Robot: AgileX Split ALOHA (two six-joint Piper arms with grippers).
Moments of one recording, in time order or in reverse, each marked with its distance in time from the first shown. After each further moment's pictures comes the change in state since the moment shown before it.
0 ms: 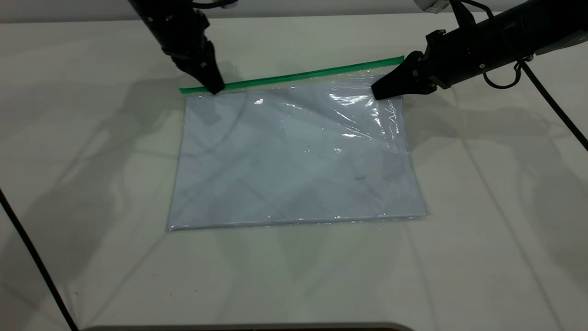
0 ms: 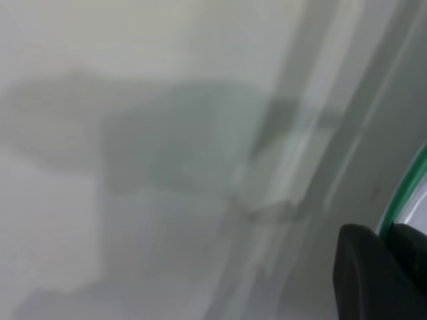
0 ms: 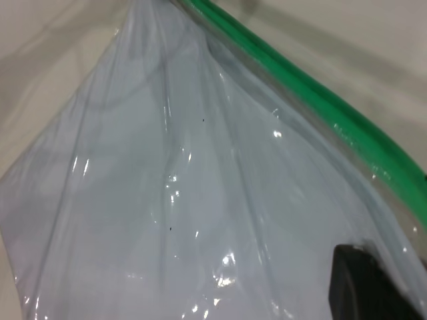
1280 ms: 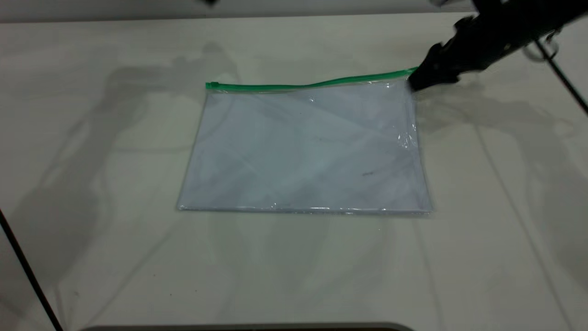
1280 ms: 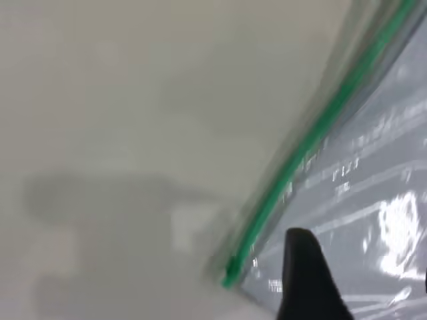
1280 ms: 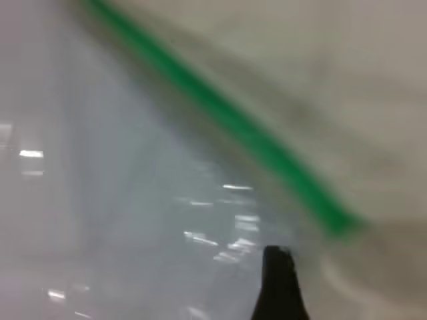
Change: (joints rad) left arm 0.034 -0.103 -0.288 -0.137 0.213 -0.139; right arm -0.016 -0.119 0.001 -0.285 -0.361 0.243
